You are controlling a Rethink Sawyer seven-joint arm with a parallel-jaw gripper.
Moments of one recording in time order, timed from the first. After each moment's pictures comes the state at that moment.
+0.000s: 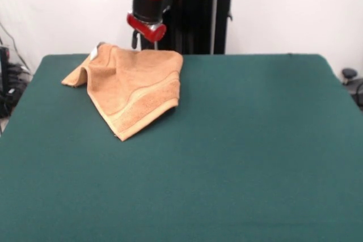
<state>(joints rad) -0.36 -0.21 -0.38 2.12 -0.41 -0.33 2.40</state>
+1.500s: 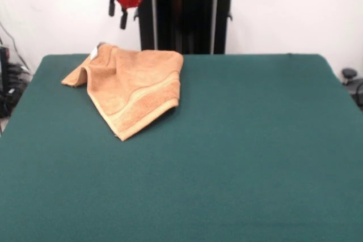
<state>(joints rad) -0.45 -0.70 -0.31 2.16 -0.40 0.14 2.40</state>
